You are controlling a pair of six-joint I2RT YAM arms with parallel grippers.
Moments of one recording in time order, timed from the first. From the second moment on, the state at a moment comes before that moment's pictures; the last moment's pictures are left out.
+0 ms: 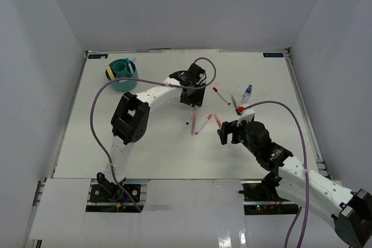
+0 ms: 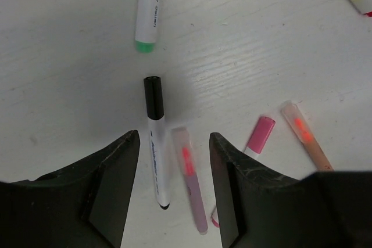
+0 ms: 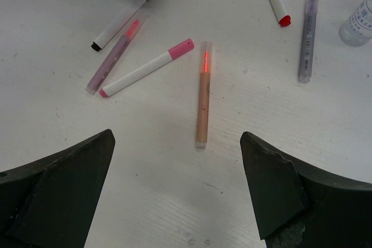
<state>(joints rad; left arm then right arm) -0.68 2.16 1.79 -0.66 -0.04 -0.36 0.73 0.72 0.33 -0.02 0.20 0.23</state>
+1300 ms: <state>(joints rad) -0.69 2.24 1.78 -0.64 -0.16 -0.38 0.73 0.74 0.30 -0.03 0.19 0.23</state>
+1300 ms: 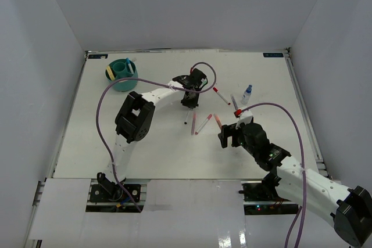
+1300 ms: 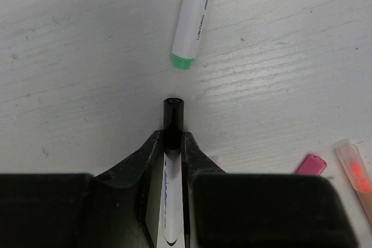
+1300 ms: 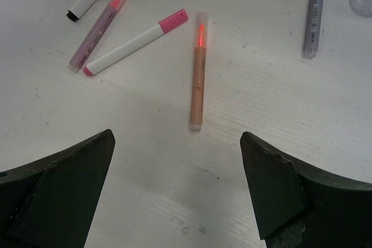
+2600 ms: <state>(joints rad) -0.15 1.83 1.41 0.37 -0.45 -0.21 0.73 0.78 0.30 -0.02 0.19 0.23</state>
